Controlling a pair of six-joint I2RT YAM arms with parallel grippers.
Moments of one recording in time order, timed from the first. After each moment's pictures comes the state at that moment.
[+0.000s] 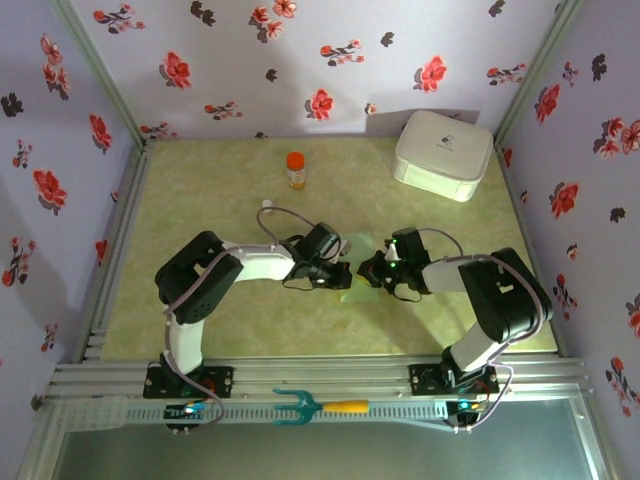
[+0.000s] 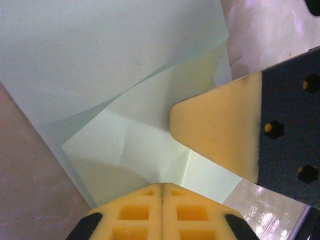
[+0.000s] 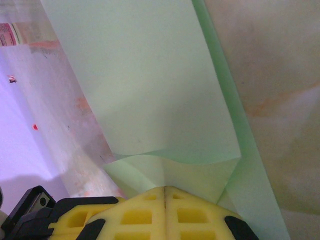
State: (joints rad) left arm -0.89 1.94 1.06 -0.09 0.40 -0.67; right arm 0.40 1.60 0.50 0.20 -0.59 1.05
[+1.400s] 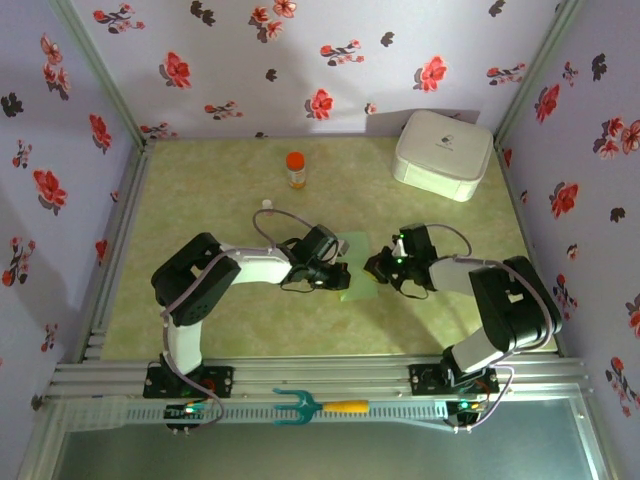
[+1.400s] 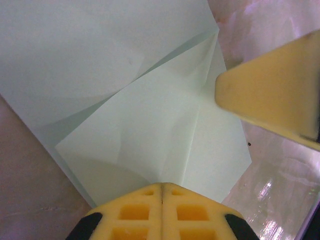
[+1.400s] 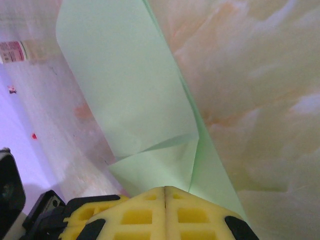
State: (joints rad) left arm -0.89 1.91 1.01 -0.03 0.37 -0.68; right arm 0.36 1.53 0.52 0.10 -0.58 1.01
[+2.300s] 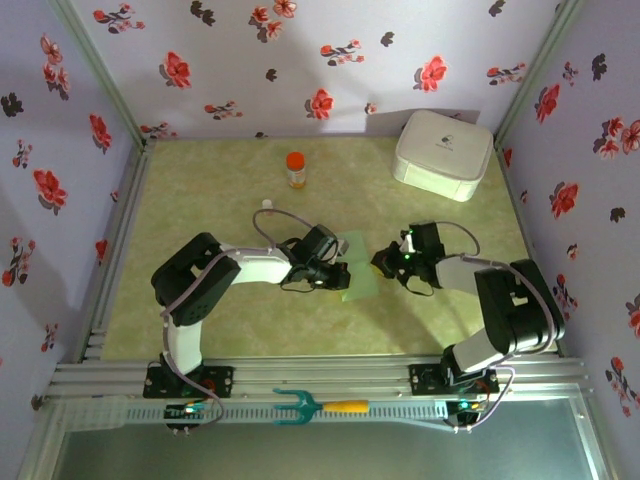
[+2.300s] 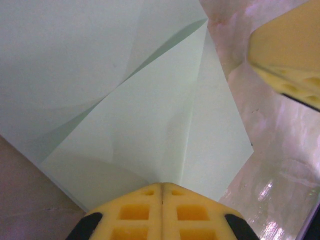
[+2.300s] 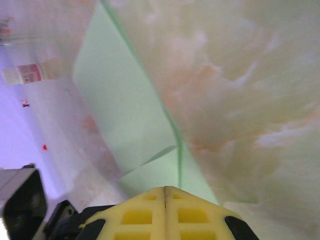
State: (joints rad) left arm -0.89 1.91 1.01 -0.03 0.37 -0.68; right arm 0.28 1.50 0.53 0.09 -0.59 0.98
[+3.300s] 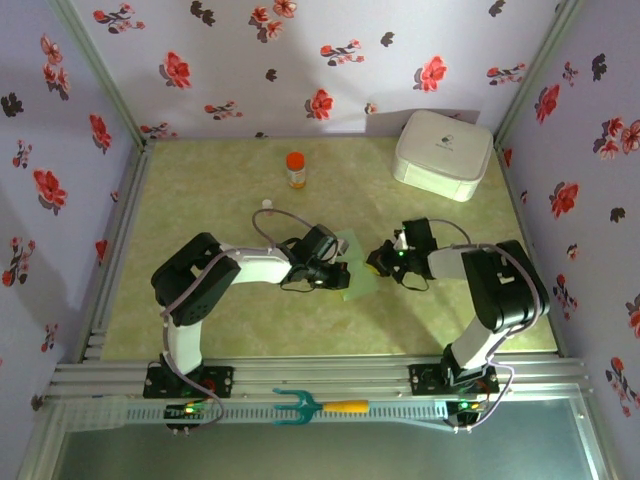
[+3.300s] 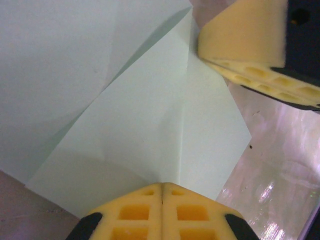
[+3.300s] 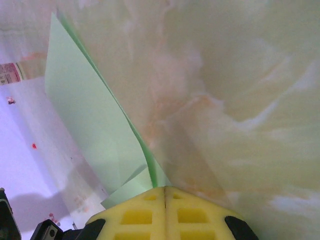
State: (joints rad) left arm -0.89 1.91 1.01 -0.03 0.36 -0.68; right arm 0.29 1.65 0.60 0.09 -0.61 0.96
